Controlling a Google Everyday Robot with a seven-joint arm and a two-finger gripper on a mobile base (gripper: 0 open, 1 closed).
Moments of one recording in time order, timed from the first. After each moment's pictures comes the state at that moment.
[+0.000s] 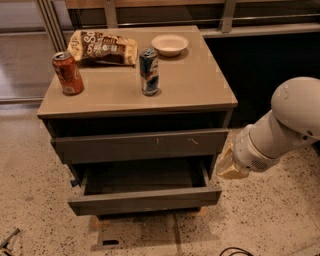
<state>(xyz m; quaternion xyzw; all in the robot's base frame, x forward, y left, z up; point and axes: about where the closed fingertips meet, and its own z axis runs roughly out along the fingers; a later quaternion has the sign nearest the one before) 0.441 -0.168 0.751 -0.62 0.76 0.09 0.17</state>
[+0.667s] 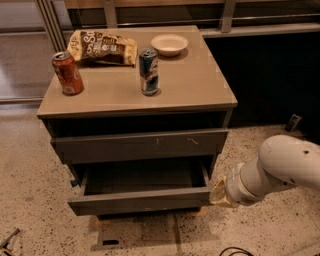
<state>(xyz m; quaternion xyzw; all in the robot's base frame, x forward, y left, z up) 0.421 -0.164 0.643 -0.63 0.75 0.11 0.18</state>
